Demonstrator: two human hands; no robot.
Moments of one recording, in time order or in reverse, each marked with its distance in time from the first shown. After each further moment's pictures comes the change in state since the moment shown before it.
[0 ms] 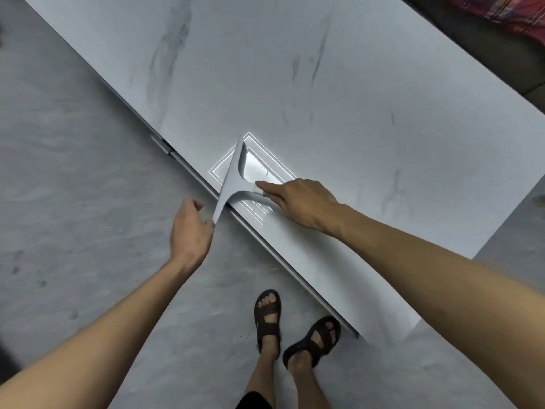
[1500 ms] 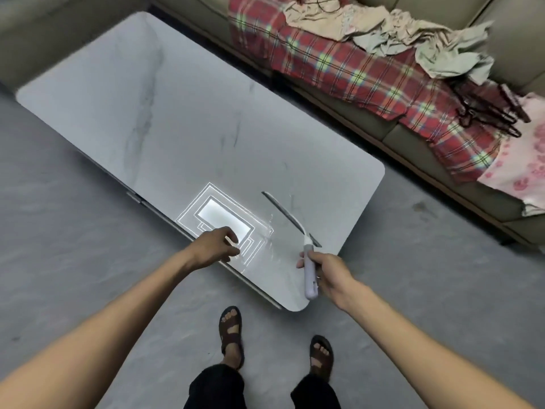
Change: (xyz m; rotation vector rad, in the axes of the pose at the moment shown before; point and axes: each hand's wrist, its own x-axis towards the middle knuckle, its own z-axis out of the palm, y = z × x) left_hand -0.181 0.183 -0.093 0.025 -0.741 0.268; right_hand -0.343 -0.026 -0.108 1.657 0.281 0.940
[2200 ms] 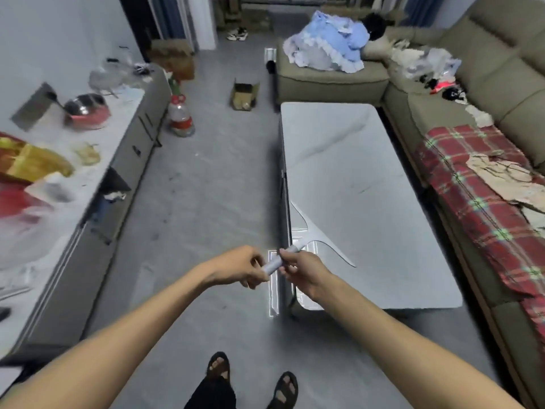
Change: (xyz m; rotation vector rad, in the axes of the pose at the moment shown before) left_hand -0.362 0.088 0.245 -0.473 0.469 -0.105; right_hand -0.218 0.058 -0.027 -0.583 -0.736 -0.051
